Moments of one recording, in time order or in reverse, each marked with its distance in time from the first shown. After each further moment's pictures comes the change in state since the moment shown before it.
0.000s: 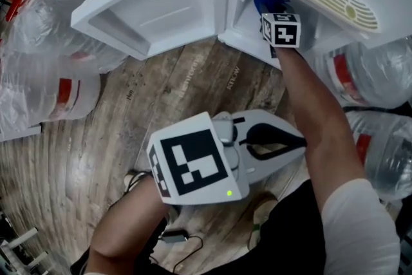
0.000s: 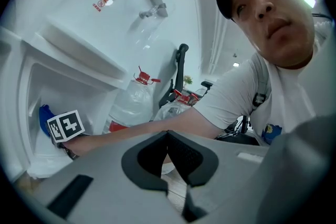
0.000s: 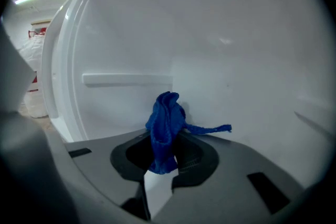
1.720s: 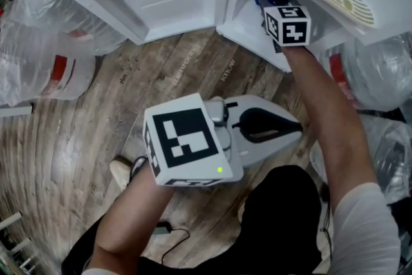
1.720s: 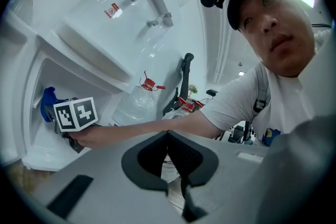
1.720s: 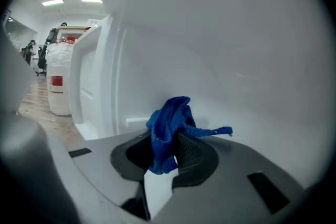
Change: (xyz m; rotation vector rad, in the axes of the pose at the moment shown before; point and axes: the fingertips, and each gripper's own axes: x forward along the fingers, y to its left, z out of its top) left arm 0.003 0.001 -0.001 -0.057 -0.096 0.057; right arm -0.045 0.036 0.061 -0.138 -0.094 0.159
